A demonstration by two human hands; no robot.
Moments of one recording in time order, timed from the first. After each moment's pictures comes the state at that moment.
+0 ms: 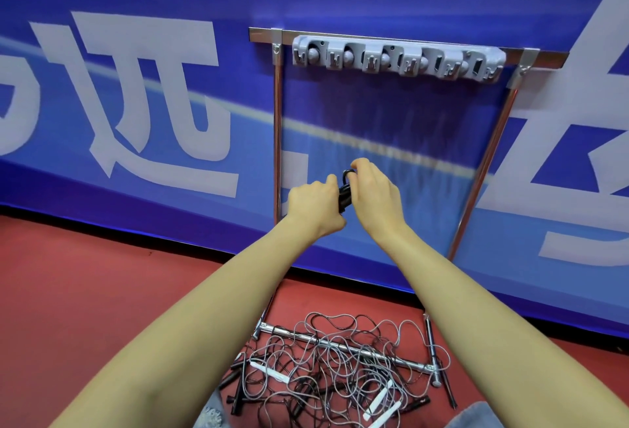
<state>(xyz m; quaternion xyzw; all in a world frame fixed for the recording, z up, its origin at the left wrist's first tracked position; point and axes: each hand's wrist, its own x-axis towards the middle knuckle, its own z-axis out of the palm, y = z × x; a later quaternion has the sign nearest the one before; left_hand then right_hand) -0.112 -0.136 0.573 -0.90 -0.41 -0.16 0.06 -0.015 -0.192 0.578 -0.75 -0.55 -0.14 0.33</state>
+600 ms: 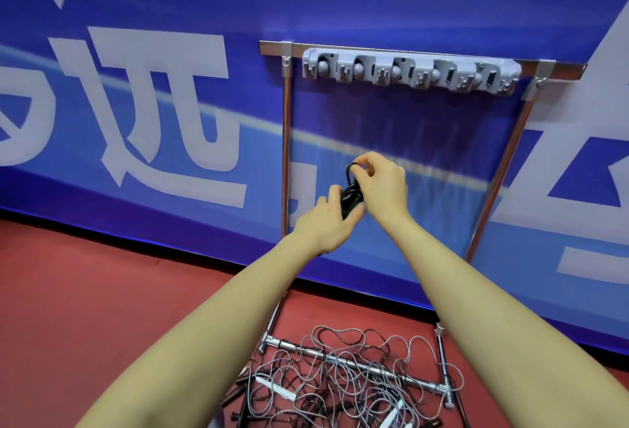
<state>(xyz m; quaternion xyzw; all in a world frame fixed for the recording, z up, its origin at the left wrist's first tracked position) -0.110 -0.115 0.555 -0.86 -0.37 -0.23 -0.27 -0.008 -0.159 0.603 -0.72 -0.47 -0.02 0.51</state>
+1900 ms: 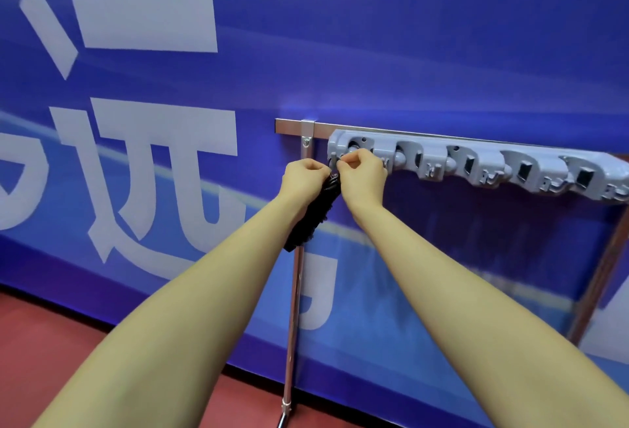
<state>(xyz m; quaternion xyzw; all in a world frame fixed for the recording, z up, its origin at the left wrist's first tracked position) -0.074 0.105 0.700 -0.64 -0.40 -0.46 -0.46 0.017 0.080 0.696 -0.64 -0.42 0.04 0.64</state>
